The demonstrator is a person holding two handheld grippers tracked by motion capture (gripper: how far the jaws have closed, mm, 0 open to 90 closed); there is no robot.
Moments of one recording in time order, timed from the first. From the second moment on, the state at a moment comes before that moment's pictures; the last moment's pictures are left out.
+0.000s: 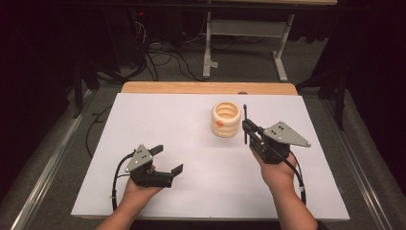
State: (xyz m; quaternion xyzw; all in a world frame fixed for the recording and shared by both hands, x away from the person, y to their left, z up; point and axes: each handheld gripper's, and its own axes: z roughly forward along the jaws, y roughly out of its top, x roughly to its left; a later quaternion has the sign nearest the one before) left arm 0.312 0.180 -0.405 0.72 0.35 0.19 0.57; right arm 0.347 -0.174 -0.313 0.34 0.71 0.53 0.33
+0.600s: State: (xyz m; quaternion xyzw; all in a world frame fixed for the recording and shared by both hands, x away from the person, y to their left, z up) left arm 0.312 0.180 -0.404 0.72 0.35 0.19 0.57; right arm 0.386 -0.160 -0.313 0.36 0.70 0.53 0.33
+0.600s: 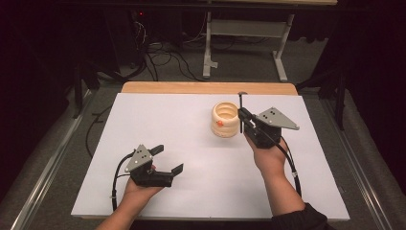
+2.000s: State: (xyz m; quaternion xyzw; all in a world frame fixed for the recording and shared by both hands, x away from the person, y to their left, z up) left arm 0.311 0.184 -0.401 0.71 0.35 0.19 0.58; right arm 0.452 -0.125 -0.307 0.37 0.69 0.52 0.33
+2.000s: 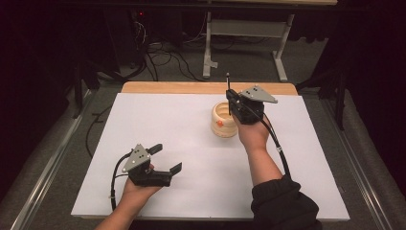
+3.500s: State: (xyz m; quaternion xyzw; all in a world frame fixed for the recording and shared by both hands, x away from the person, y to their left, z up) left arm 0.311 0.185 -0.400 0.71 0.35 0.19 0.58; right arm 0.465 -0.133 -0.351 0.41 0.70 0.51 0.30
